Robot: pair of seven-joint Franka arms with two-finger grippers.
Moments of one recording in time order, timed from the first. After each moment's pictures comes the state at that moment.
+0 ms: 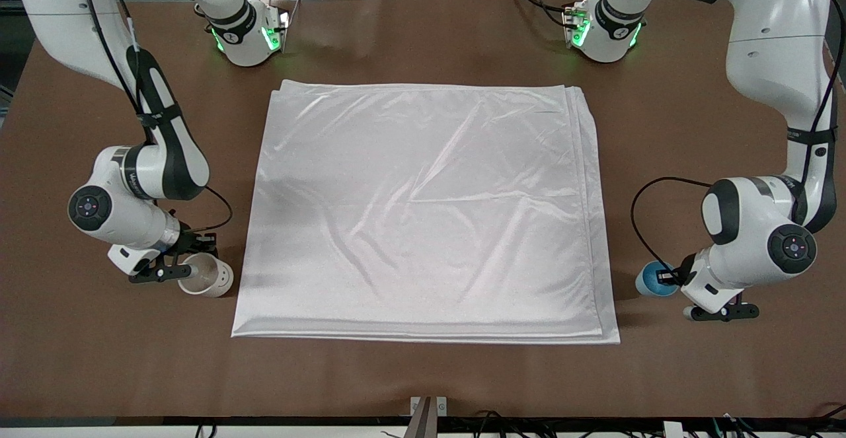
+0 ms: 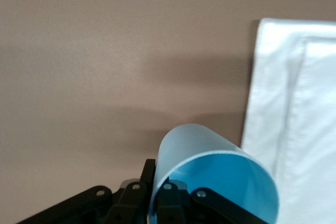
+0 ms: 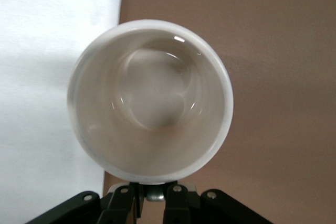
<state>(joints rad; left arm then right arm) -0.02 0.70 0.02 -1.46 0.00 2.16 -0.08 0.04 0.52 -0.03 -1.81 0.01 2.30 -0.12</state>
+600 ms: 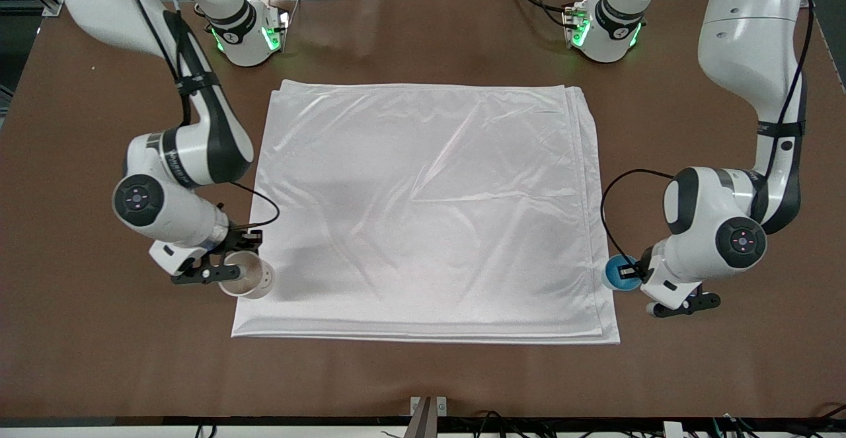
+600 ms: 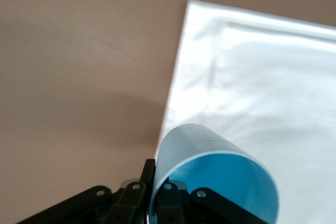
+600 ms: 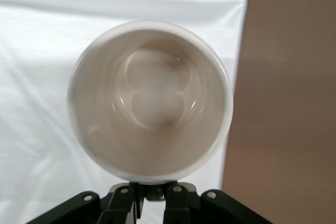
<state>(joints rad) -0.16 0.67 0.02 -1.46 0.00 2.09 -0.34 0.27 0.49 -0.01 -1.63 0.01 2.09 0.18</state>
